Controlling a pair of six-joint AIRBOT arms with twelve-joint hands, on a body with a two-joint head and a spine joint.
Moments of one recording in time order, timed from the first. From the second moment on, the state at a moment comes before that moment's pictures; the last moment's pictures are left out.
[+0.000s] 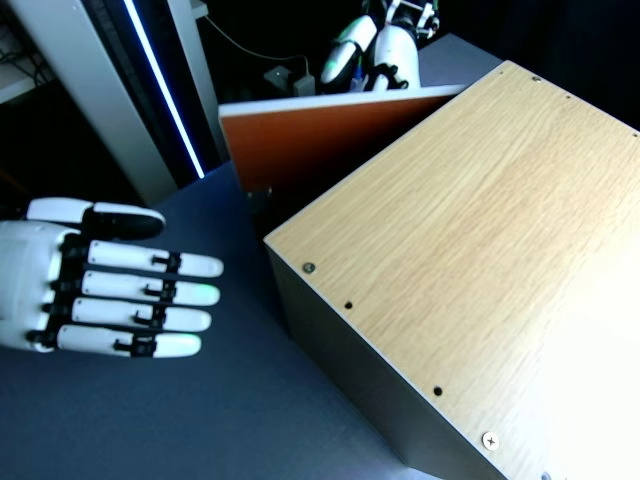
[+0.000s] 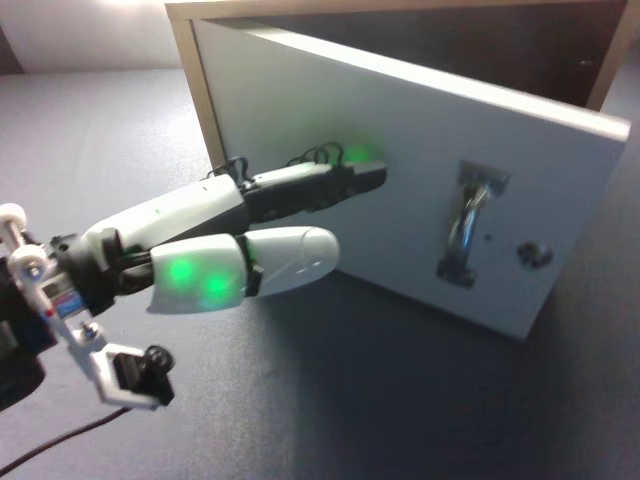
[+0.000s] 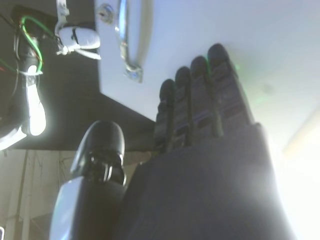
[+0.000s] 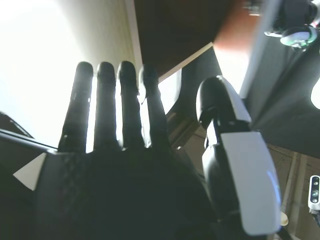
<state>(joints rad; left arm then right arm) 0.74 -0.98 1.03 0.24 -0.95 0.01 -1.26 -0.86 1.12 0.16 1.52 -0.38</state>
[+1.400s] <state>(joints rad) 0.74 -0.94 1.00 0.10 -1.11 0.01 -1.26 -0.87 1.14 0.17 1.52 -0.37</state>
